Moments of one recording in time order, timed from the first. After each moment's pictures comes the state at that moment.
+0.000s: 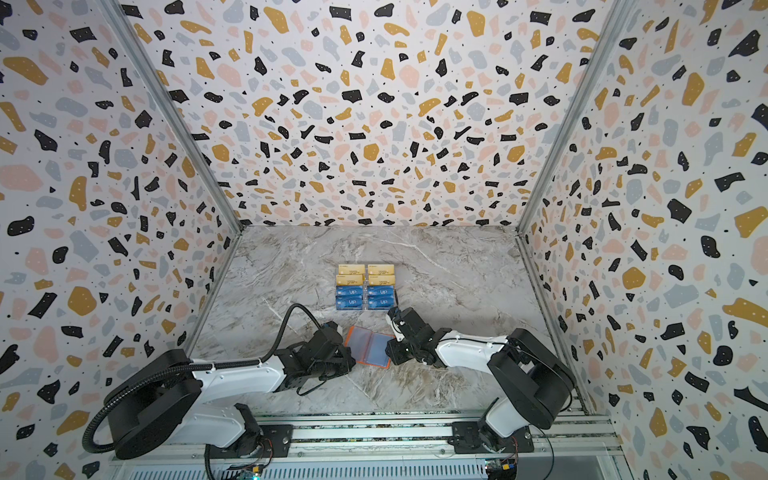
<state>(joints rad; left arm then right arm) -0.86 1.37 0.45 0.01 0.07 -1.03 0.80 1.52 0.64 -0.08 -0.15 0.37</state>
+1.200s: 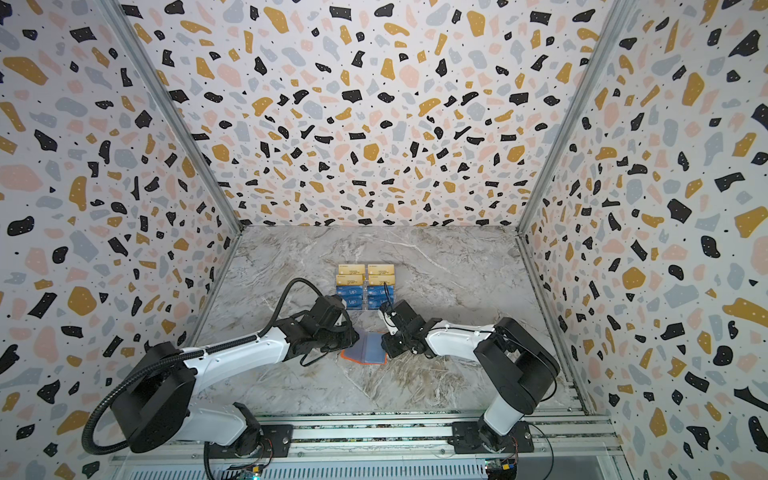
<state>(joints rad) -0.73 1.43 0.74 -0.27 0.14 -0.81 0.79 1.61 0.76 -0.14 -0.15 0.27</state>
